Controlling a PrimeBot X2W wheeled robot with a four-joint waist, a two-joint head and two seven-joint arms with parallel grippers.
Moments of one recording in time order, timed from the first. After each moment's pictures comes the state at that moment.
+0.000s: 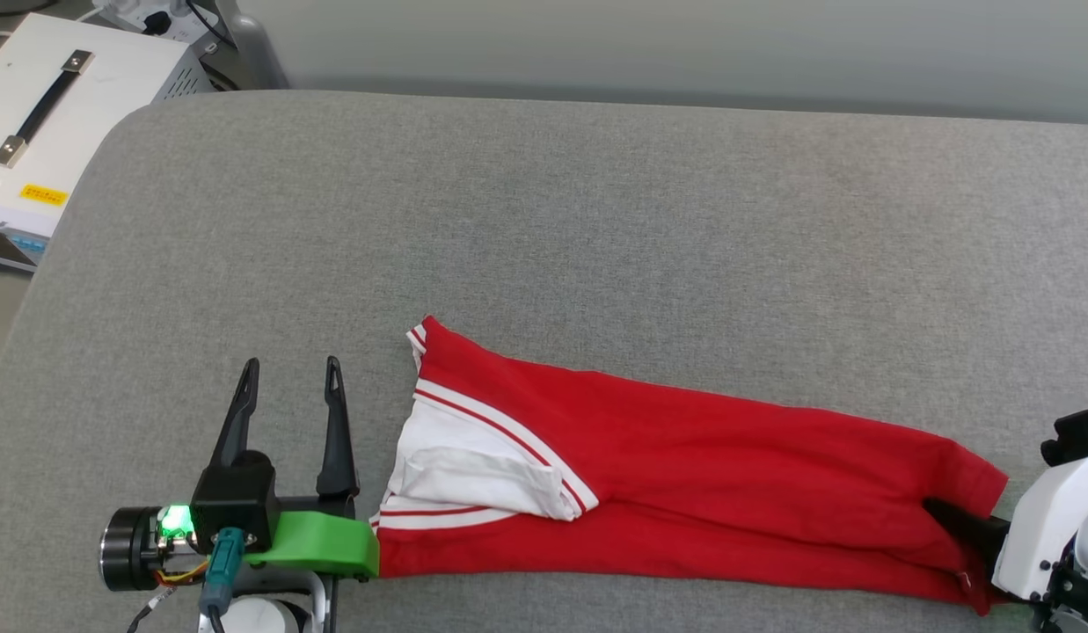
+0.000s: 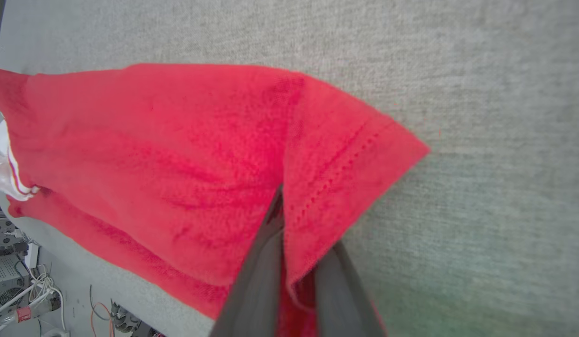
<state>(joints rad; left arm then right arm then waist) -0.04 0.26 -0.24 -0.01 -0.20 0.25 -0.26 -0.20 -0.65 0.46 0.37 1.19 0.13 0.42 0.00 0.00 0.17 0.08</state>
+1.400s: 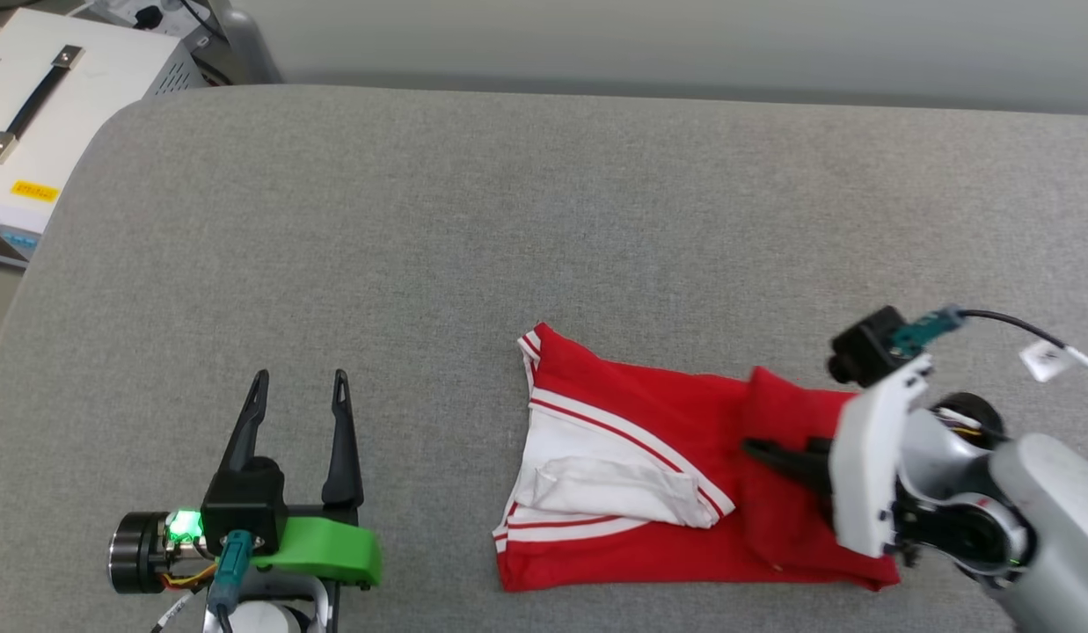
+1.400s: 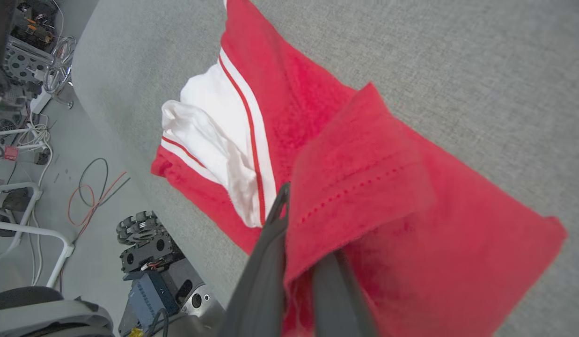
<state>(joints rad) -0.02 0.14 -0.10 0.04 -0.06 0.09 -0.26 -0.40 -0.58 0.64 0.01 1.00 0.13 0.64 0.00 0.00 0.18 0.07</state>
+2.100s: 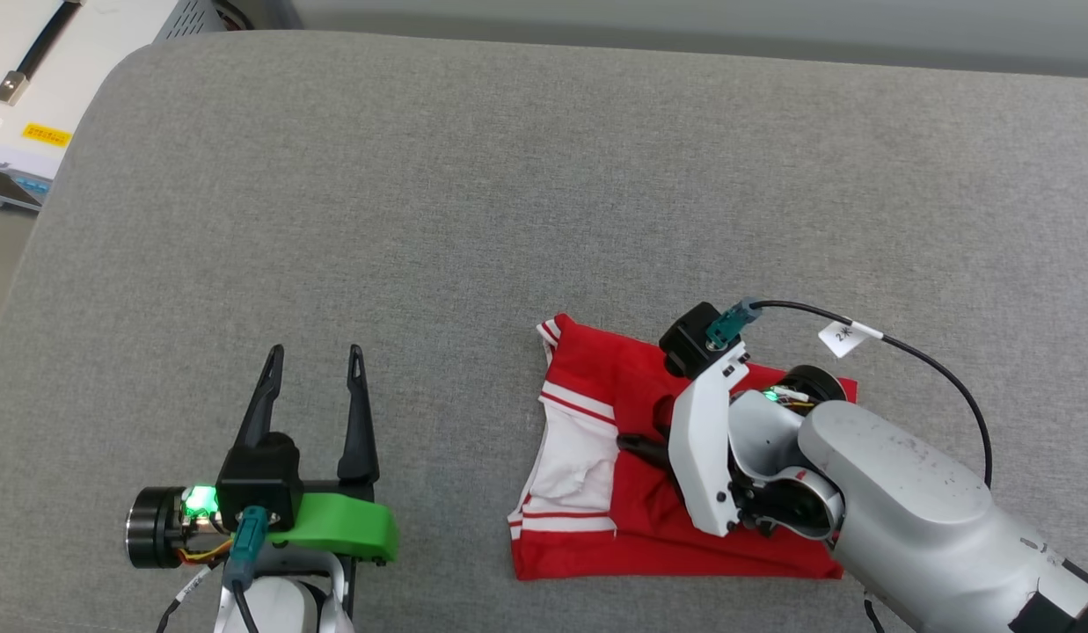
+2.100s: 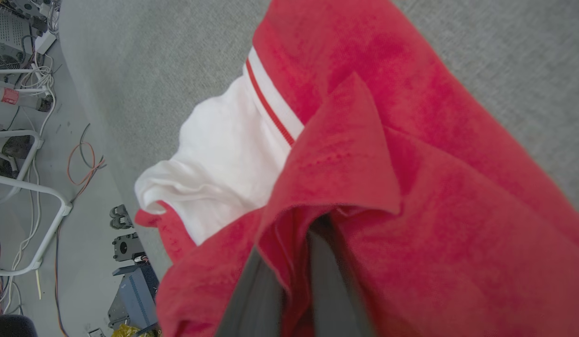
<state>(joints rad) -0.07 0.10 -0.10 0.06 -0.04 0.08 -0.26 -0.68 -0.31 0.98 0.43 0.95 0.13 0.50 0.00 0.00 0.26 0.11</state>
